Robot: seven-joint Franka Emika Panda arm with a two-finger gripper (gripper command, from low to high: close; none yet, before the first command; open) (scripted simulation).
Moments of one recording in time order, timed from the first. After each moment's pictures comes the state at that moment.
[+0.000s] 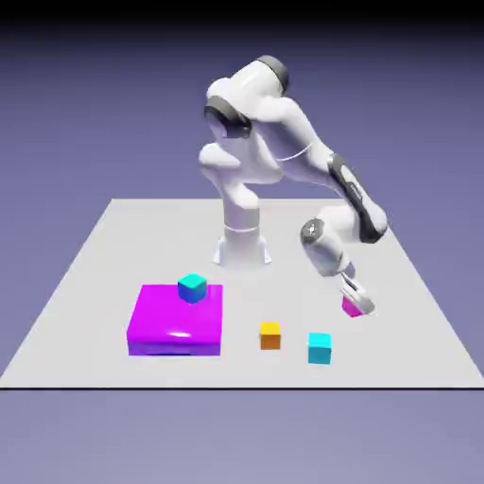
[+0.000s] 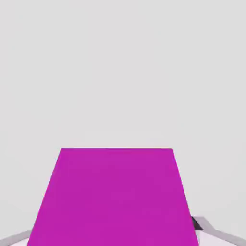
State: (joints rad) arm -0.28 0.51 1.02 -2.64 1.18 3.03 1.45
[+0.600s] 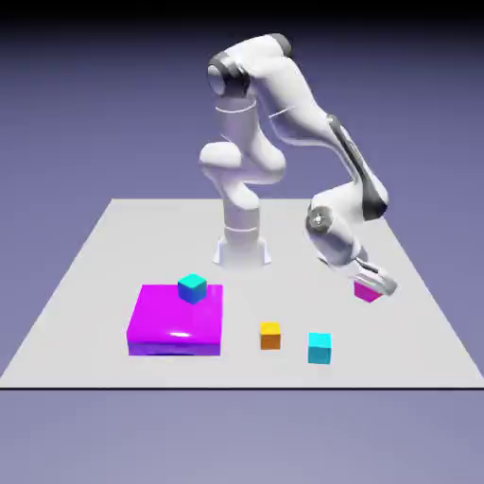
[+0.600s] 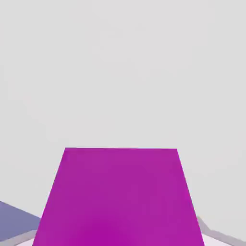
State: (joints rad) arm -0.32 0.32 0.92 -2.47 0.80 2.51 1.45
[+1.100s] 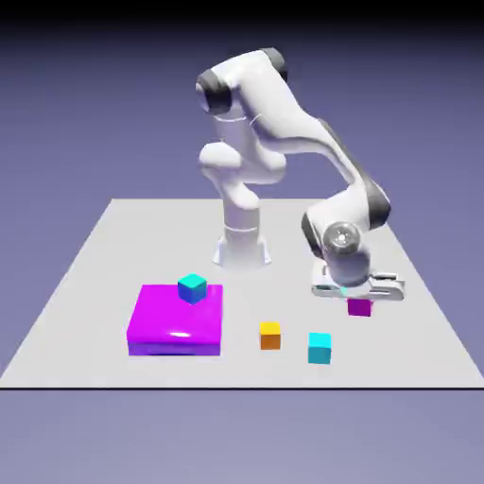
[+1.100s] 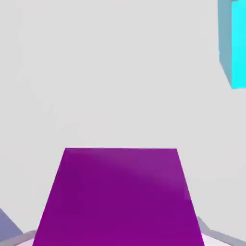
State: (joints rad) arm -0.27 0.47 0.67 -2.07 0.15 2.02 1.30
